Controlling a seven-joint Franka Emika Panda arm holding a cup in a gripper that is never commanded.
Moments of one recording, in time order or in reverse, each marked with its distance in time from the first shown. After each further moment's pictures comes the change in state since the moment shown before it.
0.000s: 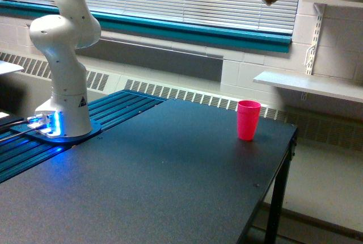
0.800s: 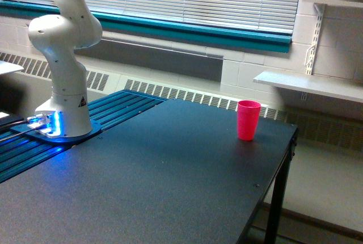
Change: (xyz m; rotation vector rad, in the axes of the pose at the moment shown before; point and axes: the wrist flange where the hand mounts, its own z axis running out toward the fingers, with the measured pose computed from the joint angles) arm -0.003 -0.005 -0.023 -0.012 0.048 -0.064
